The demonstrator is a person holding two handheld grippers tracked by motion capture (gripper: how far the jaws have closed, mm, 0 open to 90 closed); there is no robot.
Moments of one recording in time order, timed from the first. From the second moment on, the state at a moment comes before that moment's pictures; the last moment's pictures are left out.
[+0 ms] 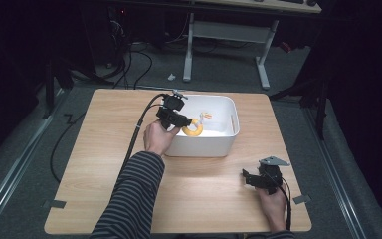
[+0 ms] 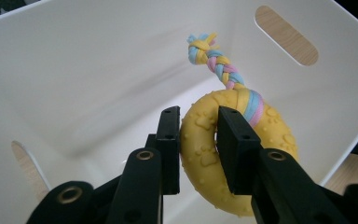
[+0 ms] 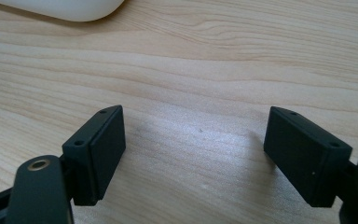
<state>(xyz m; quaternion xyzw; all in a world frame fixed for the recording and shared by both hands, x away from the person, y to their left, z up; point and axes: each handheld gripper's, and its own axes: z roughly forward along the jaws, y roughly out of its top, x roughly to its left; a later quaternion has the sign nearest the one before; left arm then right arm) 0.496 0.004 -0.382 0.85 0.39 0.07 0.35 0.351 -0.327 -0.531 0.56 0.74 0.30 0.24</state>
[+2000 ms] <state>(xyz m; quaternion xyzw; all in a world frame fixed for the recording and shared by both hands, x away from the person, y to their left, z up) 0.435 0.083 -0.338 0.82 0.40 0.14 0.39 0.353 -0.327 -0.531 0.55 0.74 0.30 0.24</state>
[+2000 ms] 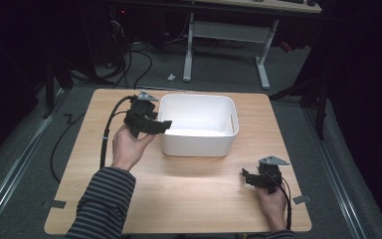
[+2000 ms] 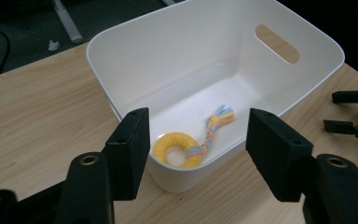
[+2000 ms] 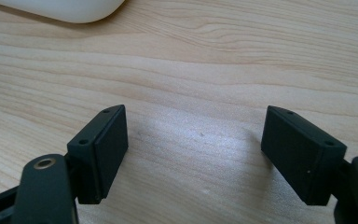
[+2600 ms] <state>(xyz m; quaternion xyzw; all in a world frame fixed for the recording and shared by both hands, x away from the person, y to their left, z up) 0.408 0.135 -0.340 0.79 0.43 0.16 0.41 0.353 -0.327 -0.531 0.55 0.74 0.30 0.24</state>
